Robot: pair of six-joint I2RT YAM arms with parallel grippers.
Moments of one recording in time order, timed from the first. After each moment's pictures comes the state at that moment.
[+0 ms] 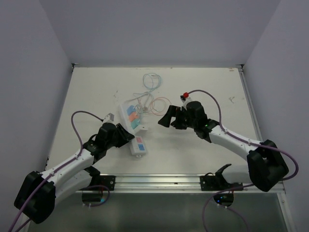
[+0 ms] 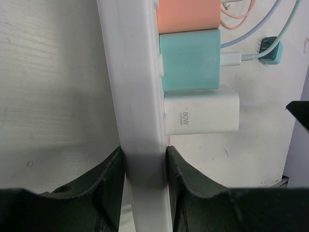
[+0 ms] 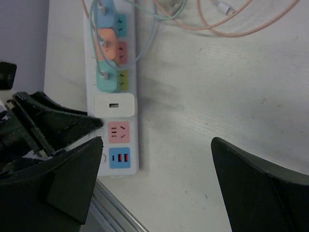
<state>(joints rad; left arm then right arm) -0.52 0.91 0.31 -0.09 0.01 -0.98 0.54 1.28 0.70 0.03 -0.24 0.72</state>
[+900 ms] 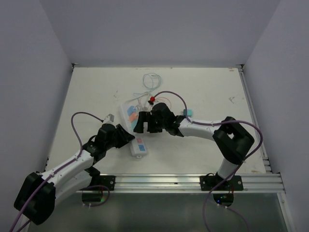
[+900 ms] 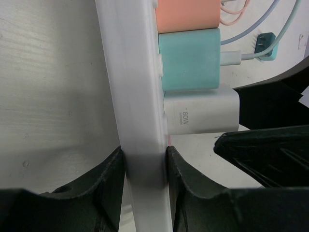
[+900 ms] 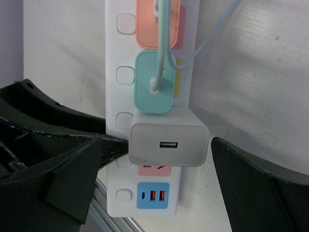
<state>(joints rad) -0.51 0.90 0.28 -0.06 0.04 -0.98 0.86 1.72 1.00 0.08 -0.17 0.77</state>
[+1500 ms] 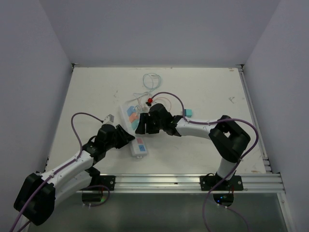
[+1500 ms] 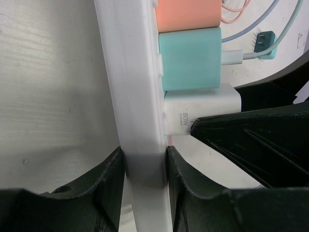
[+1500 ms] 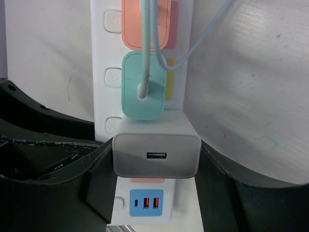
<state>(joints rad) -0.51 0.89 0.27 -0.05 0.04 -0.99 0.88 1.78 1.04 0.04 -0.15 0.75</state>
